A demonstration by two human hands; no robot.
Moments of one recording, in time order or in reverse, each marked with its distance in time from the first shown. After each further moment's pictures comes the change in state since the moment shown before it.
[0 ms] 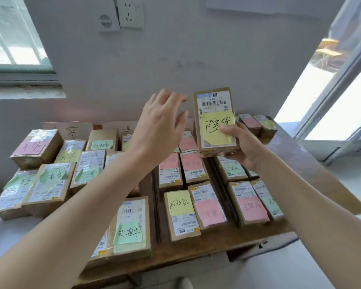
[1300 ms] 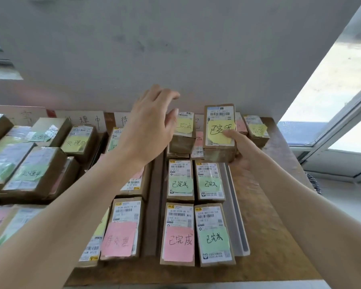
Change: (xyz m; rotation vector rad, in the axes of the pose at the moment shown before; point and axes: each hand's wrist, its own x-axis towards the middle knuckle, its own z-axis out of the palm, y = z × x) left_hand 0.114 0.123 0.206 0.160 -0.057 -0.185; right_hand 0.167 0.014 -0.251 -0.044 0.046 0.338
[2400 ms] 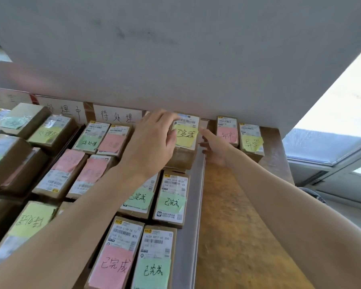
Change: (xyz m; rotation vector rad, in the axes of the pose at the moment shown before) left_hand 0.055 0.057 0.138 0.094 -0.047 -0.138; right_hand 0.117 -0.031 -0.040 -0.313 -0.265 0.109
